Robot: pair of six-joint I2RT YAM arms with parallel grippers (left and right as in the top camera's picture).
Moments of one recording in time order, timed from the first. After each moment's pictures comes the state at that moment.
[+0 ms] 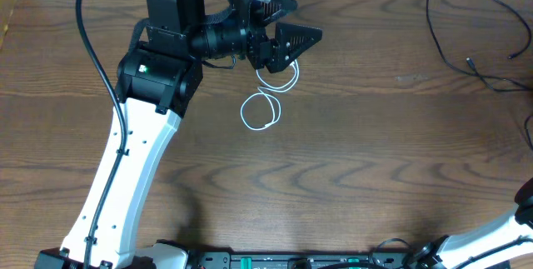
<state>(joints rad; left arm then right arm) -0.30 1.49 1.63 -0.46 0.92 -0.11 -0.78 1.95 1.69 -1.06 -0.05 0.32</state>
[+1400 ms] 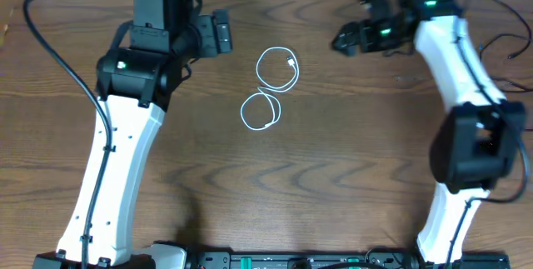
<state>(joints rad) -0.19 1.49 1.63 -0.85 -0.04 -0.24 0.12 2.13 1.84 -0.87 -0.54 -0.07</state>
